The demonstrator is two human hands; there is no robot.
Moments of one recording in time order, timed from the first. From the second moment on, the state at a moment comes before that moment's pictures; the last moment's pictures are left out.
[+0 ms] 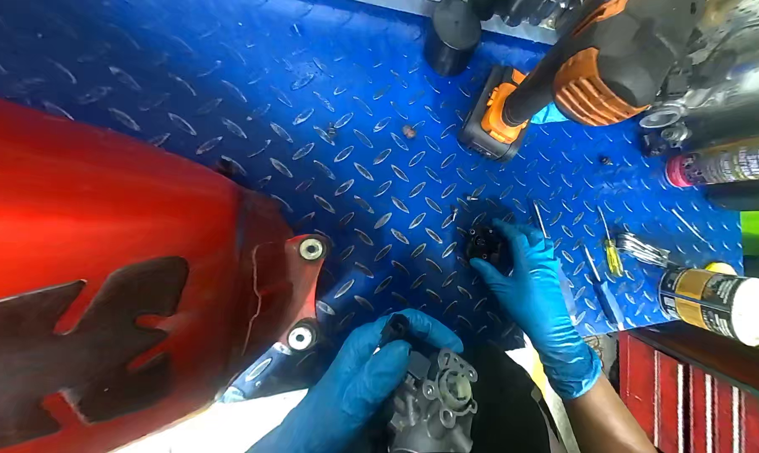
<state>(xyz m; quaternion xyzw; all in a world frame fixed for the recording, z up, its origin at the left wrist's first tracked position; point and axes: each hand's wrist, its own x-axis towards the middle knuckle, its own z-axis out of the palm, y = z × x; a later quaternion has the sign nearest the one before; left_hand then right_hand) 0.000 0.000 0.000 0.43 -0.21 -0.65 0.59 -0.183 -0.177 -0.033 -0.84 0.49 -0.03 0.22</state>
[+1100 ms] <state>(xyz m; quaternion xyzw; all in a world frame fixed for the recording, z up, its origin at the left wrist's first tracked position) -0.046 0.014 0.052 0.42 -0.37 -0.62 0.55 -0.255 -0.056 0.083 -0.87 0.33 -0.29 0.22</state>
